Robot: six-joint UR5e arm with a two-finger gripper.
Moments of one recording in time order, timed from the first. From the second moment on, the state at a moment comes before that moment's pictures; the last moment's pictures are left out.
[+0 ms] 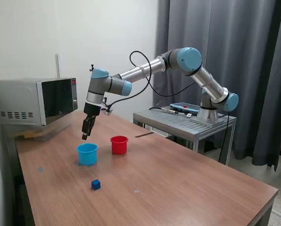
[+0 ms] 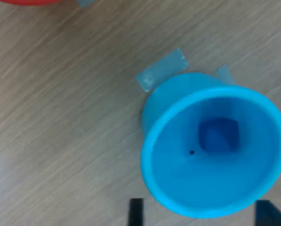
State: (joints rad) arm -0.31 -0.63 0.99 -2.19 -1.56 -2.74
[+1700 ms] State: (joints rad) arm -0.13 -0.63 0.97 -2.19 -1.52 -3.24
